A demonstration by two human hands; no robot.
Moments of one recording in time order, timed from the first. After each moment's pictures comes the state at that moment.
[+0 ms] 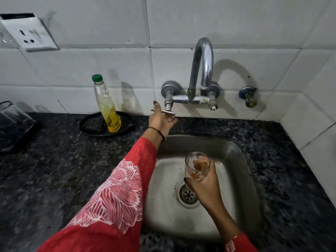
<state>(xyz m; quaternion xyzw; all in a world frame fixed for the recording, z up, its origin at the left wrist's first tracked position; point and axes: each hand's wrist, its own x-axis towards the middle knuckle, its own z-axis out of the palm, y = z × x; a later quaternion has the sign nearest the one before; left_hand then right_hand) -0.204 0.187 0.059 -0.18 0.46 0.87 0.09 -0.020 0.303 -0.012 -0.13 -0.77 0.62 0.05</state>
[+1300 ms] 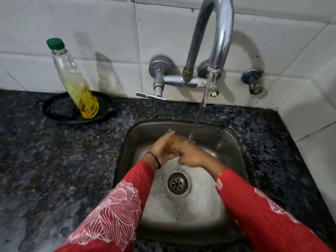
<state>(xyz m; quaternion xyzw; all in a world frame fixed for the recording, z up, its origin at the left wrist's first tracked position) -0.175 0.205 -0.080 -0.18 0.49 0.78 0.34 -0.138 0.317 -0.039 0.03 -0.91 0.31 -0.26</state>
